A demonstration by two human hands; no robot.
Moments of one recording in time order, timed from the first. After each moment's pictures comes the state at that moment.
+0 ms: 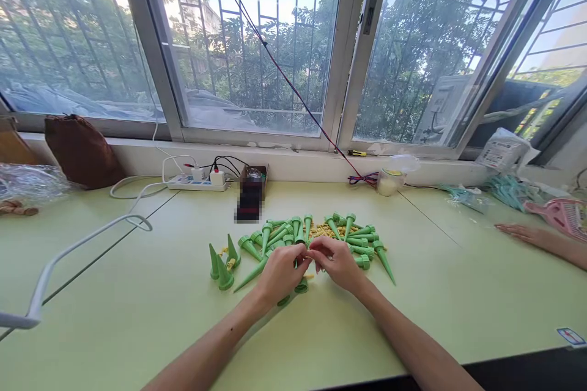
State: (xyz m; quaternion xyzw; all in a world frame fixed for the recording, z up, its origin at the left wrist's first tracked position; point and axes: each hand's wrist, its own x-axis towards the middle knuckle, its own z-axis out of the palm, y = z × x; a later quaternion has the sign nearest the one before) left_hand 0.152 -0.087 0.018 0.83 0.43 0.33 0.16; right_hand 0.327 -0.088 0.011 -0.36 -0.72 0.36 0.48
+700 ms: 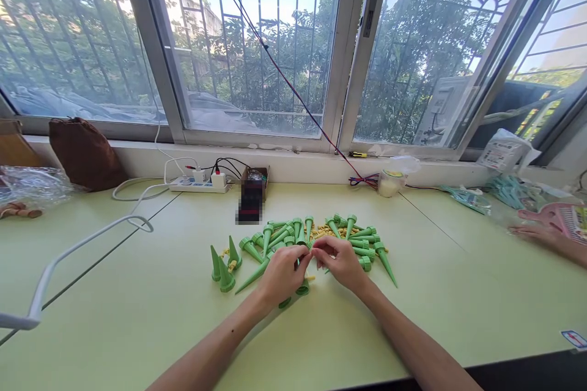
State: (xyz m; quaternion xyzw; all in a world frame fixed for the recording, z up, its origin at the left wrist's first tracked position) left_hand 0.152 -0.087 0.019 0.84 0.41 0.34 0.14; right_hand 0.331 -0.084 0.008 -0.37 -0.70 0.35 0.51
